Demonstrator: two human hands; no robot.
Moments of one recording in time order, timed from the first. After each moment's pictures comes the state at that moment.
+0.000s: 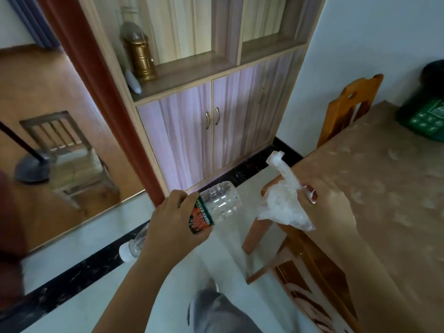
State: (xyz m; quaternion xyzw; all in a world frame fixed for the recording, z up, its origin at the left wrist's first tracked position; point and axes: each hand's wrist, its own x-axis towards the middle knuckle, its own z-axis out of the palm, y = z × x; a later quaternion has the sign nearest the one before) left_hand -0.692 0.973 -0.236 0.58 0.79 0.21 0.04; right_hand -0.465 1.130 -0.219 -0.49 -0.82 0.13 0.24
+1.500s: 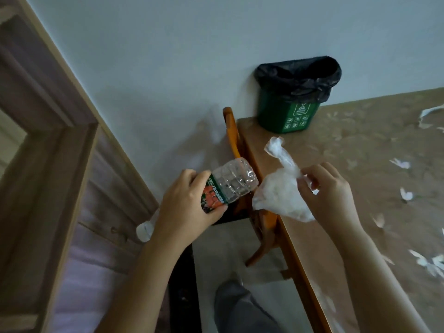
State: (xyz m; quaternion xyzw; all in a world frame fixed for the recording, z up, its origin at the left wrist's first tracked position) left_hand -0.702 1.738 -0.204 0.91 0.31 0.22 0.14; right_hand -0.494 1.602 -0.206 -0.82 -0.44 -0.05 0.37
